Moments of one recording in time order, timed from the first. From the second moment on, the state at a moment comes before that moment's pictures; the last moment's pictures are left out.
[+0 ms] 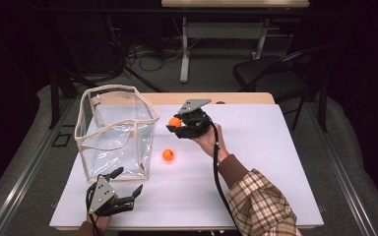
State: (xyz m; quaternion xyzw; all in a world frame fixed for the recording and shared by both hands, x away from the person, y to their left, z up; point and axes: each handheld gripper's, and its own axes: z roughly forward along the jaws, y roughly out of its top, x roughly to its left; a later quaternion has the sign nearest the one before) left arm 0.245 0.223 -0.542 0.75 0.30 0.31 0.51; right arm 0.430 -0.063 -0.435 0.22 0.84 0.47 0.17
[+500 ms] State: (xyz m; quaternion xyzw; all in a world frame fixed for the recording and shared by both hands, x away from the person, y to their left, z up) left arm 0.246 0.223 -0.542 0.75 0.30 0.31 0.51; right arm 0.432 -0.052 -0.410 0.20 0.83 0.48 0.19
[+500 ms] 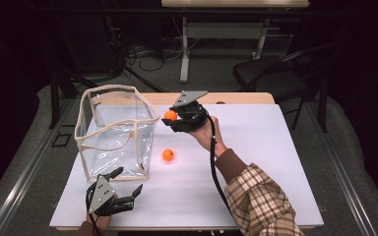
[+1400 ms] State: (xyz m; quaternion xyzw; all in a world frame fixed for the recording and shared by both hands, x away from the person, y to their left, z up) left arm 0.246 0.223 -0.542 0.75 0.30 0.31 0.51; right arm 0.442 -0.032 -0.396 0.20 0.83 0.49 0.19
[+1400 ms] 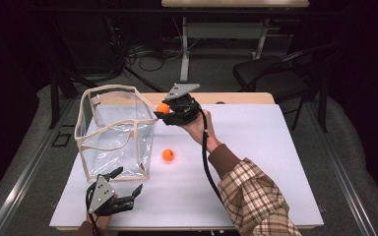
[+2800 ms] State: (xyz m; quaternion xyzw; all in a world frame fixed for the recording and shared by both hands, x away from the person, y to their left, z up) left arm 0.246 0.223 -0.542 0.74 0.30 0.31 0.51; right arm 0.449 0.000 -0.392 0.20 0.82 0.50 0.20
